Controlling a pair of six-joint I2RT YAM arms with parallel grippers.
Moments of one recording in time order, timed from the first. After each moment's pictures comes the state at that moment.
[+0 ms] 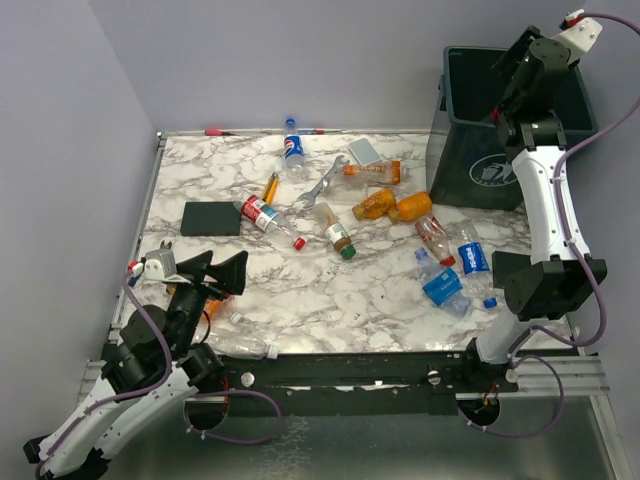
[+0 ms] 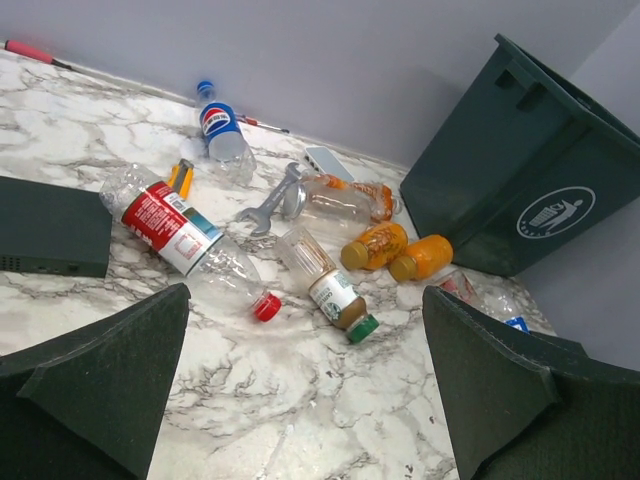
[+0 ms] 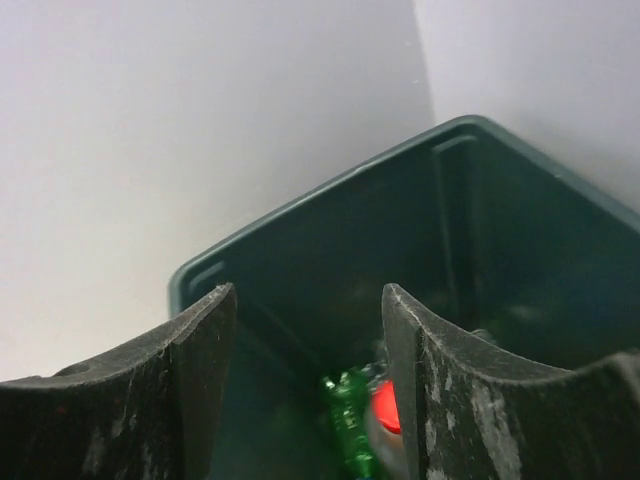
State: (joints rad) left arm -0.87 0.06 0.53 -0.34 -0.60 -0.43; right arm 0.03 1.72 1.97 -0.17 0.55 0.26
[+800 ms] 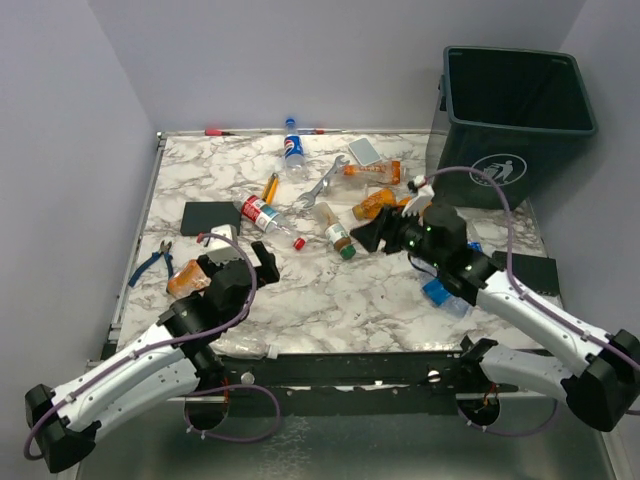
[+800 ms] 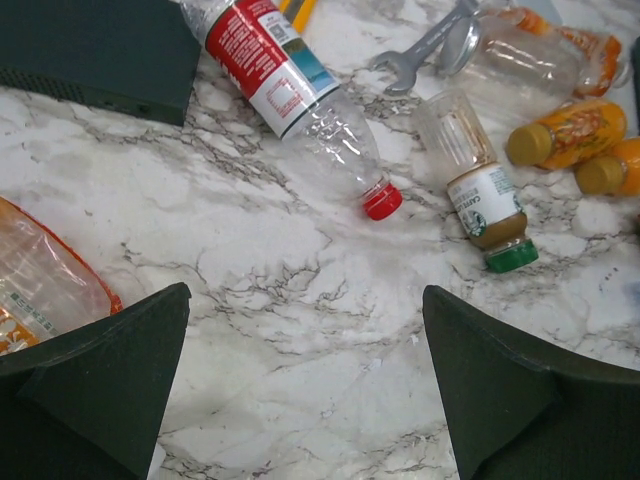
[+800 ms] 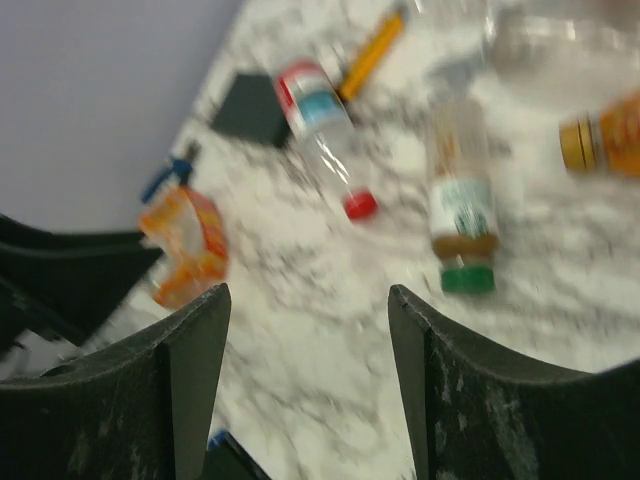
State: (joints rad) left arm -0.87 0.57 0.53 -0.41 -0.74 -0.67; right arm 0.65 1.04 0.84 0.04 -0.07 0.56
